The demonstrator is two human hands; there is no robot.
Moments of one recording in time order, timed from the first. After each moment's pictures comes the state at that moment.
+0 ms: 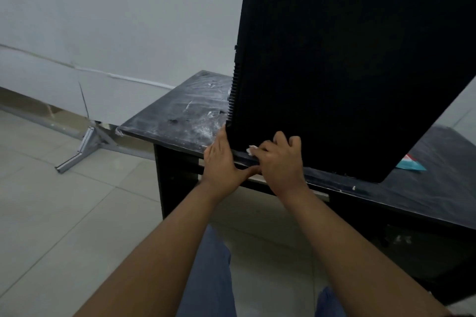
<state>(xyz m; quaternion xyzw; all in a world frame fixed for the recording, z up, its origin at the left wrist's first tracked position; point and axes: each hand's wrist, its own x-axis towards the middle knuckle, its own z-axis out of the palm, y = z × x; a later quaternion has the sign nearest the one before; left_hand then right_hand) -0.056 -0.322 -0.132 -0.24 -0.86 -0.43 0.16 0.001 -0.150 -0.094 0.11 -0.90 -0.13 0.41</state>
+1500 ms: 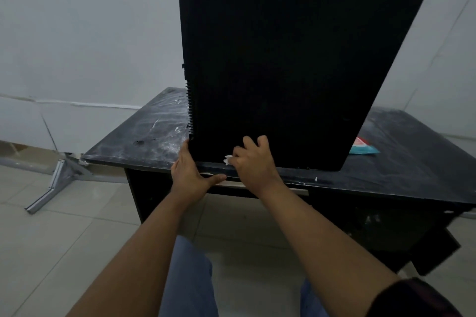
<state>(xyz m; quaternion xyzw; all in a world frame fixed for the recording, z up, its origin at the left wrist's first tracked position) -0.050 -0.322 -0.111 -0.19 -0.86 -0.46 0.10 0.021 -0.137 -0.072 0.09 -0.92 -0.17 0.33</state>
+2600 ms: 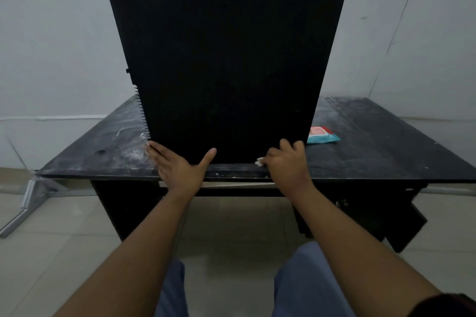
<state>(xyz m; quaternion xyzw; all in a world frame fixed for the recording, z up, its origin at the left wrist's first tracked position) -0.012 -0.237 -0.091 -0.08 -0.85 -0.51 0.09 0.104 0.005 -0.090 -0.03 -0.93 -0.12 0.35</state>
